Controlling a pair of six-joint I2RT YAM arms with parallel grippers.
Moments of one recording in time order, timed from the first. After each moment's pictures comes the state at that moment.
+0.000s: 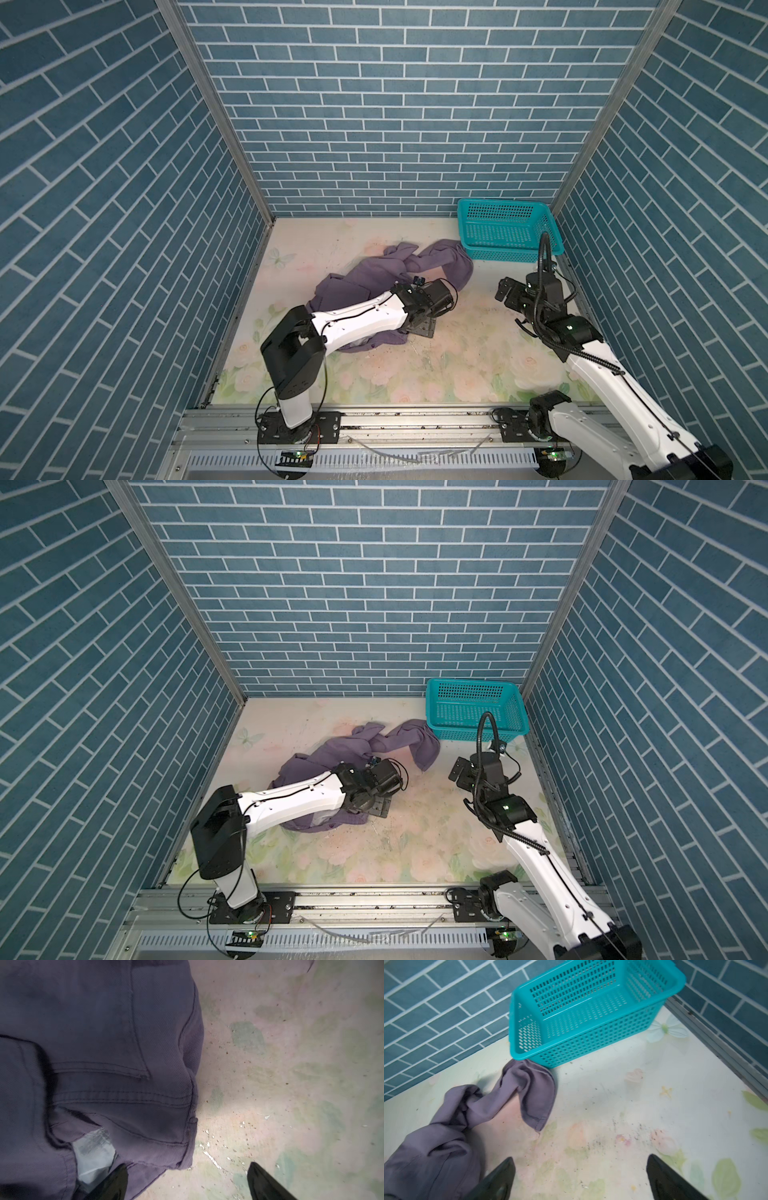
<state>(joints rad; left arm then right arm) -1.00 1.81 1.37 -0.93 -0.29 -0.72 0.33 0.86 0.69 -0.48 0.28 0.59</state>
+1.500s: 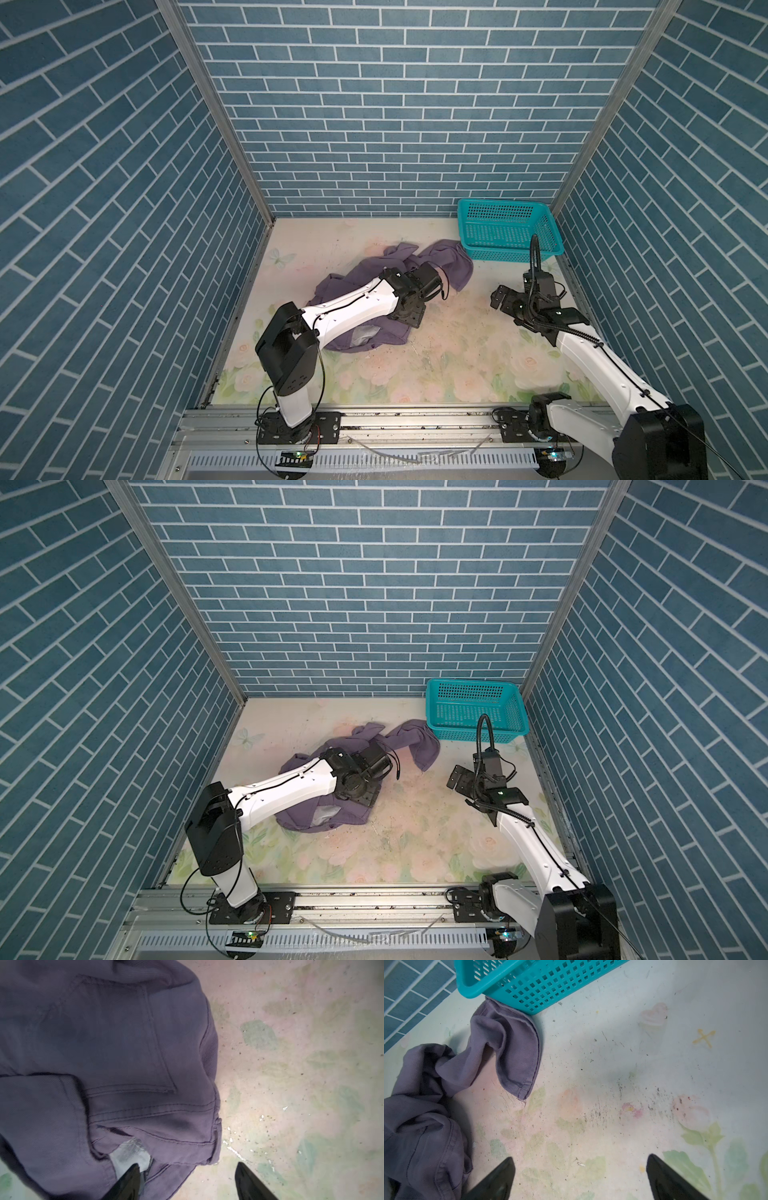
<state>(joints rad) -0.90 1.77 1.43 -0.99 -0.21 -0.50 0.21 1.07 0.68 -0.47 0.01 0.57</state>
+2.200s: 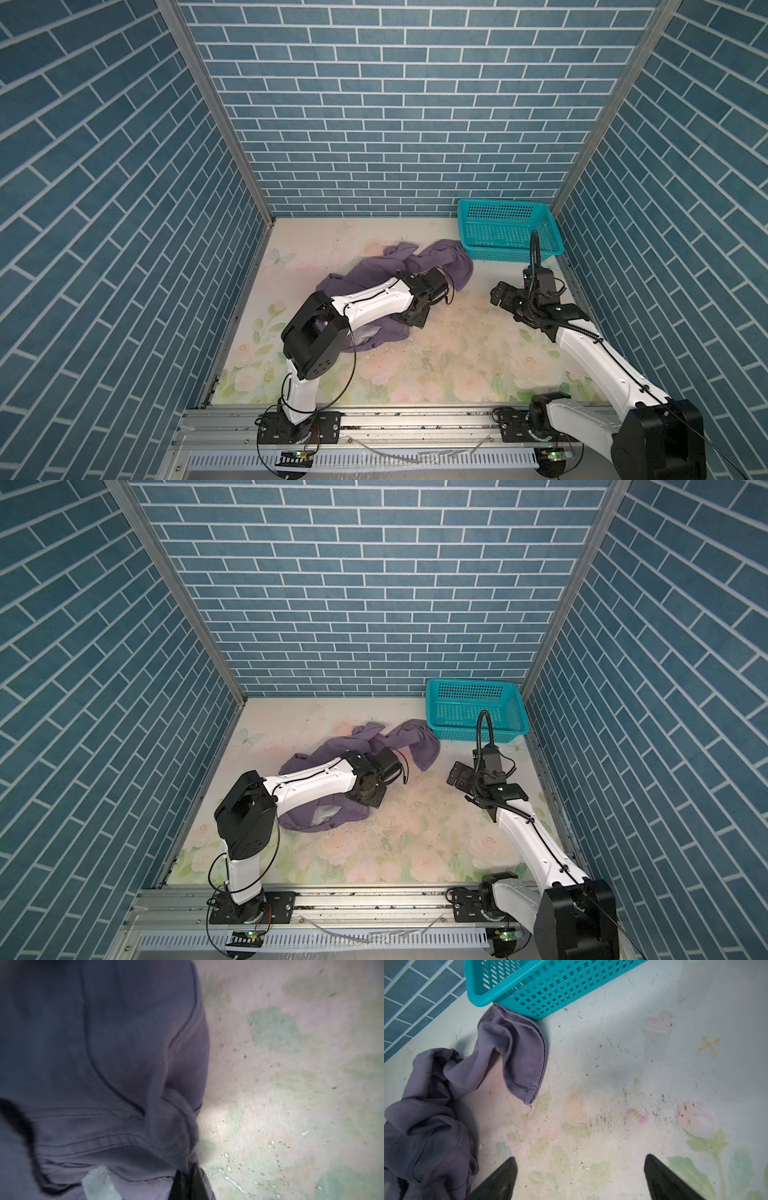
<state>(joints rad) -0.89 1.91 1.52 -1.01 -0.22 -0.50 0.21 1.09 0.72 -0.47 -0.01 0.57</state>
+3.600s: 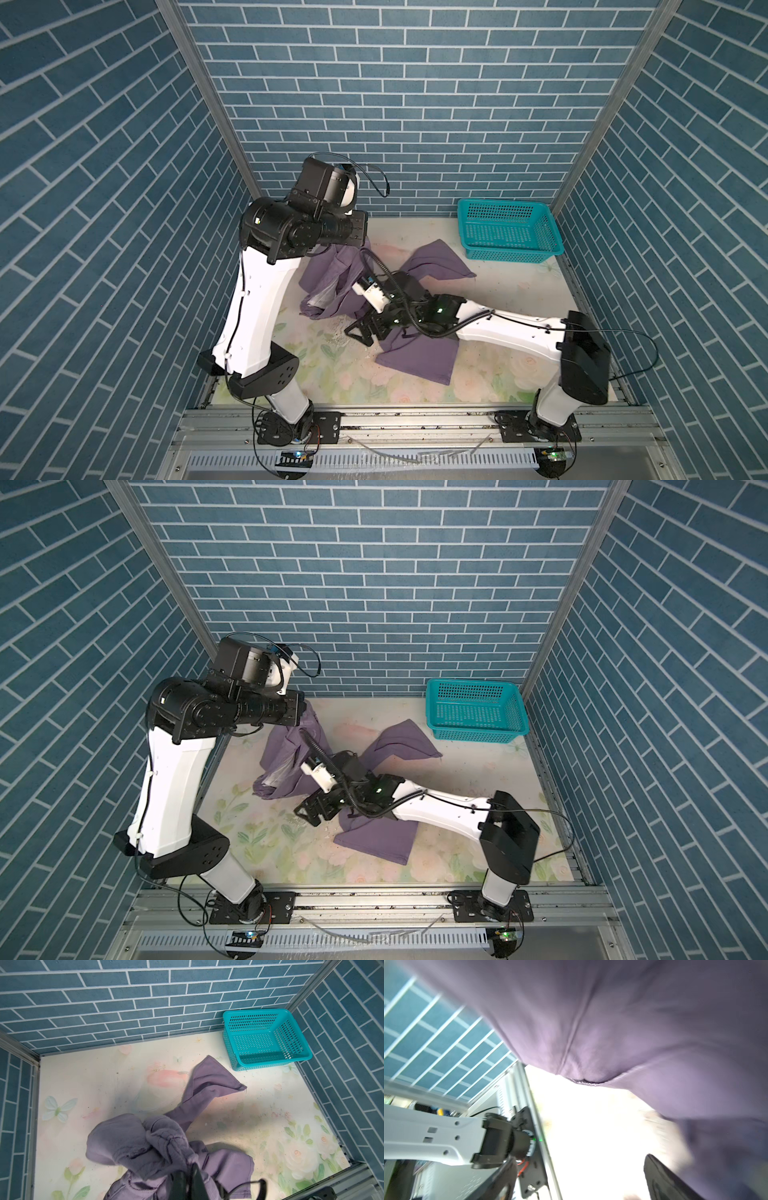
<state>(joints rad) -0.52 1.68 2.50 -1.57 -0.03 -0.30 1.07 1.60 1.23 -0.17 -0.28 0.35</state>
